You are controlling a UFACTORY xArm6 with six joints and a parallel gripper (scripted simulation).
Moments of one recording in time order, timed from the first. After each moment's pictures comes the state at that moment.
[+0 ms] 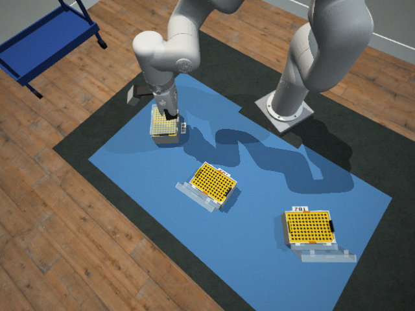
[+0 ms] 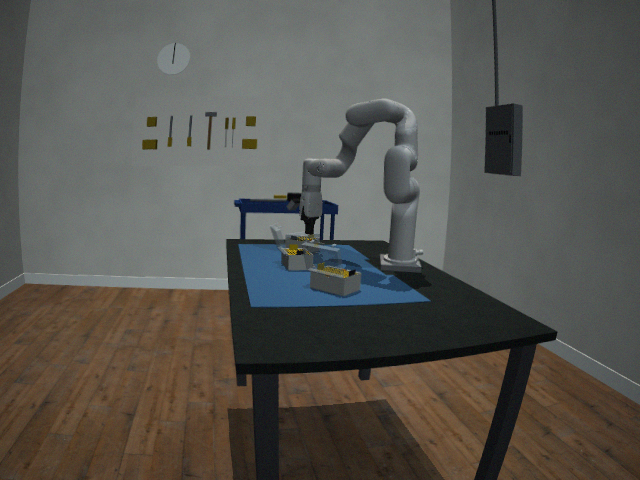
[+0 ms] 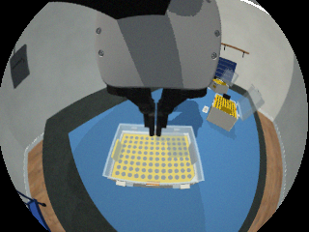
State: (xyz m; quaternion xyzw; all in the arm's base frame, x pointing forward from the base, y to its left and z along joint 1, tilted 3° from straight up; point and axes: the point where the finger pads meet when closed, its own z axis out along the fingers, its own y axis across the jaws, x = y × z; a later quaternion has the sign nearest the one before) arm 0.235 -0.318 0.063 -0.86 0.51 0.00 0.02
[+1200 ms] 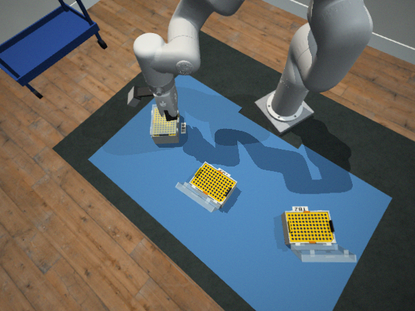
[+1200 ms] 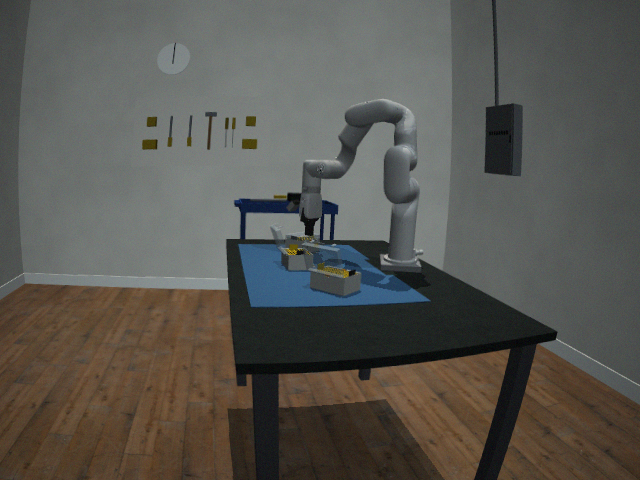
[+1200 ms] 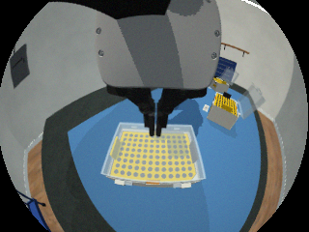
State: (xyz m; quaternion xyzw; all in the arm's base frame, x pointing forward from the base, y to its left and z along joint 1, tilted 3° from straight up) arm 0.236 -0.318 0.058 -0.86 0.51 0.00 0.02
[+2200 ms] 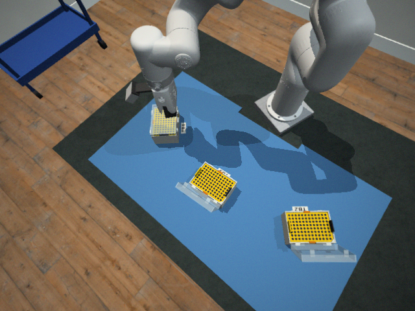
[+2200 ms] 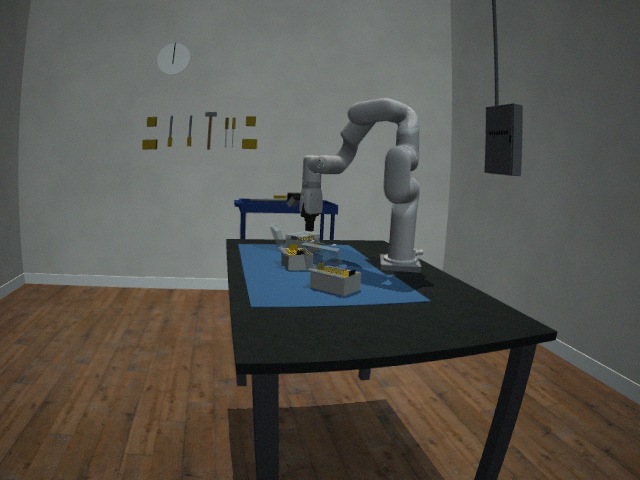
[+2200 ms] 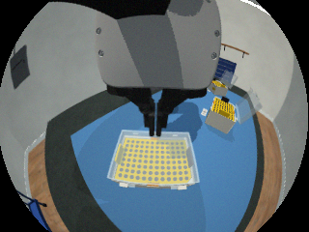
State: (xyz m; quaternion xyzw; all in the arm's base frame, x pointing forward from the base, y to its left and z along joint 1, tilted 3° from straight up) arm 0.235 -0.319 0.076 -0.86 0.51 0.00 0.02
